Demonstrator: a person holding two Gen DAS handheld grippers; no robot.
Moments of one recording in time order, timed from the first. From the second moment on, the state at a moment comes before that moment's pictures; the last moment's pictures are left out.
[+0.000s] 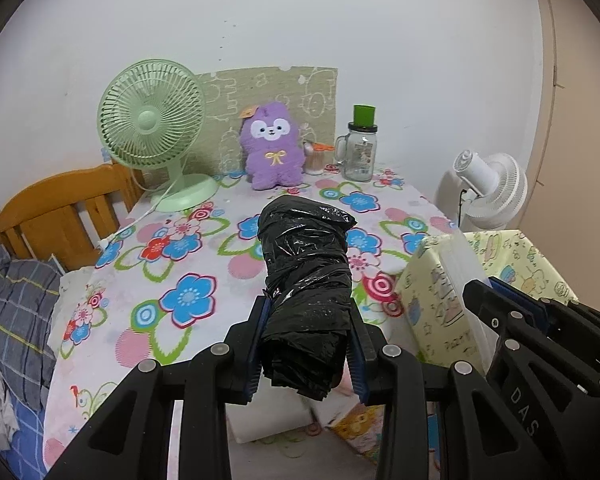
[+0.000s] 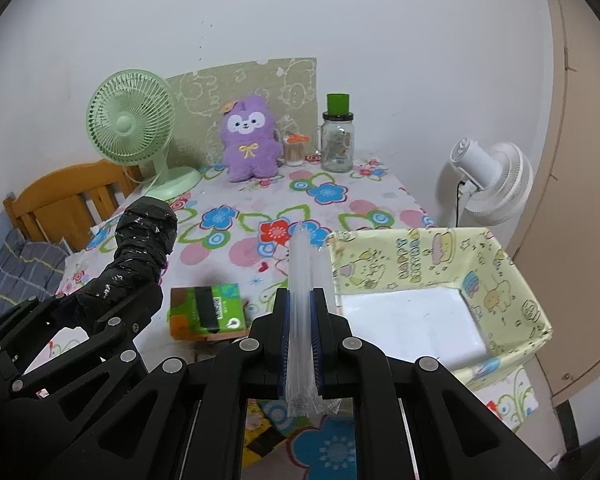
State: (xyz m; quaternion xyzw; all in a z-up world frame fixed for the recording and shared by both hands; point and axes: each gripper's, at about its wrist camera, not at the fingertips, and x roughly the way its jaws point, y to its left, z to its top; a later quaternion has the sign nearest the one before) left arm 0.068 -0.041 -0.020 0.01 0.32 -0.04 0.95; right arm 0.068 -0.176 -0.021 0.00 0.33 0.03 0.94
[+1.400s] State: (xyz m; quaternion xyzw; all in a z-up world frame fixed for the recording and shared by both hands) left arm 0.087 -0.163 -0.024 0.05 0.32 -0.14 0.94; right arm 0.076 -0.298 -0.019 0.03 0.32 -0.04 0.95
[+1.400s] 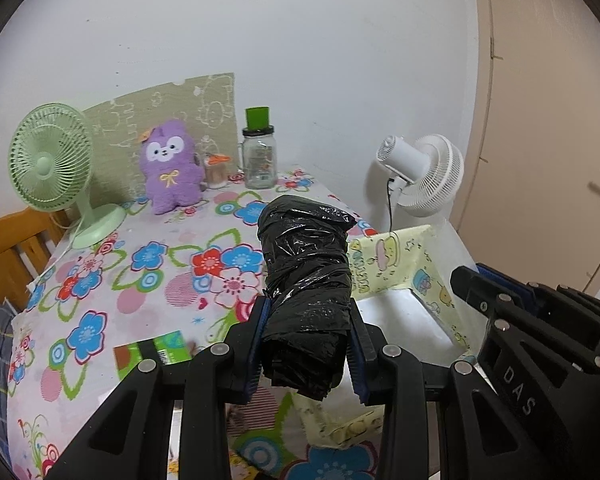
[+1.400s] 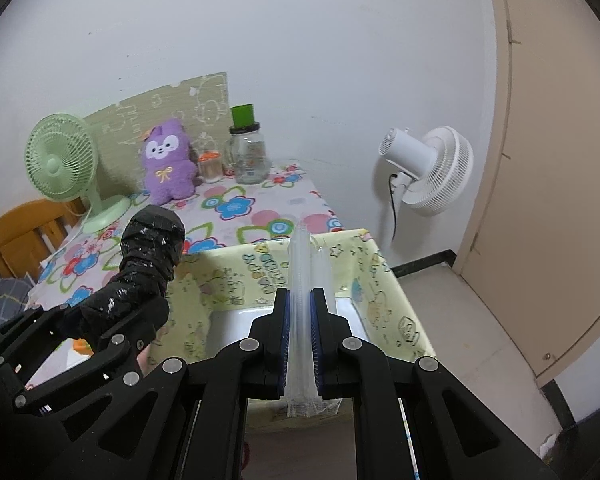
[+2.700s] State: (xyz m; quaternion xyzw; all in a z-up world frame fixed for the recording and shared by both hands) left arm 0.108 -0.172 -0.043 0.06 0.35 -0.14 0.92; right arm 0.097 -0.312 -0.036 0.05 0.35 -0.06 0.94
